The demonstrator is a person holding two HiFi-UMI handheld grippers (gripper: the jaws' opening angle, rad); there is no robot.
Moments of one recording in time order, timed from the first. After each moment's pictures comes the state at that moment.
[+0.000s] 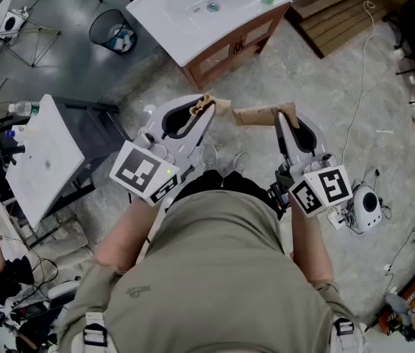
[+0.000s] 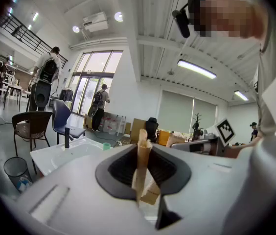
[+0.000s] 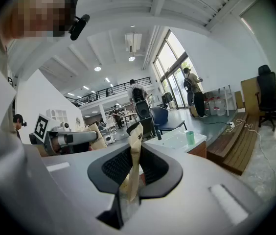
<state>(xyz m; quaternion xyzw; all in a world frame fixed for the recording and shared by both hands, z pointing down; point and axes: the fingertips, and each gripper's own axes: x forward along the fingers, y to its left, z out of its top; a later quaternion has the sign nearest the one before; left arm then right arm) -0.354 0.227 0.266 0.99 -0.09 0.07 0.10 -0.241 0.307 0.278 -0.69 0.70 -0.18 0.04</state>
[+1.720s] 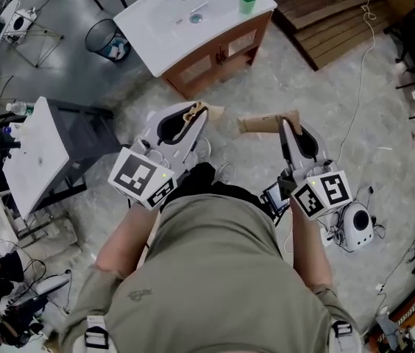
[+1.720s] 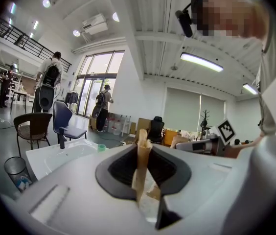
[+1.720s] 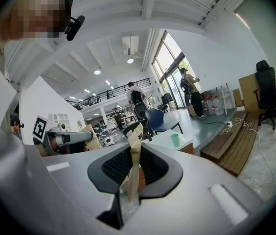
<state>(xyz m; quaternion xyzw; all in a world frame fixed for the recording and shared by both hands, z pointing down) -0.256 0.274 0.268 0.98 -0.13 0.08 0.09 -0.114 0.364 0.288 -0.68 0.71 -0.19 0.06</state>
